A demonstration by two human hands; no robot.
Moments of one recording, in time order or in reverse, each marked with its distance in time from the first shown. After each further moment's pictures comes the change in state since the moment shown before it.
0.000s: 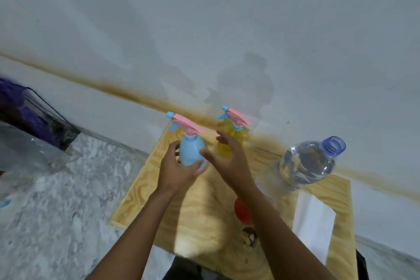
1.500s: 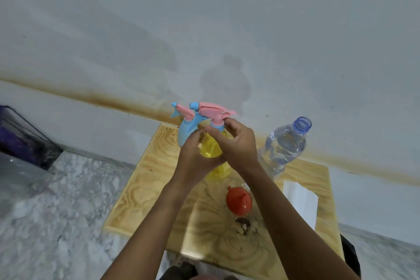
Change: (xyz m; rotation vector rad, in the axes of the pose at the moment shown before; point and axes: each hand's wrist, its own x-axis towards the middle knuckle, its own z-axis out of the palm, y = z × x) left_hand -0.045 0.091 0.022 -0.064 -0.175 0.382; right_hand -0.023 -0.068 -0.049 0.215 0.114 -0.085
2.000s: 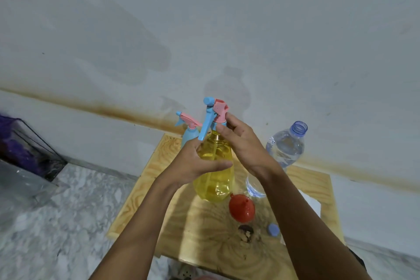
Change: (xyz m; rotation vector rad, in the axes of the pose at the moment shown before) left_hand -0.007 0.042 -0.041 -0.239 -0.355 -0.153; right_hand -0.001 -0.032 -0.018 0.295 -0.375 0.042
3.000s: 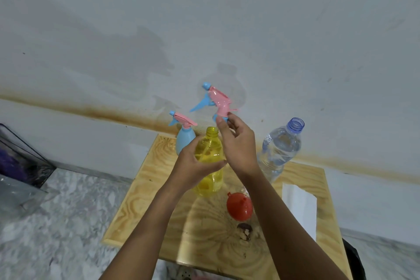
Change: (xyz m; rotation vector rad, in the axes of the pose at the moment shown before) left_hand 0.016 -0.043 0.010 0.103 0.168 0.044; right_hand 0.000 0.011 0.024 -0.196 0.488 -0.066
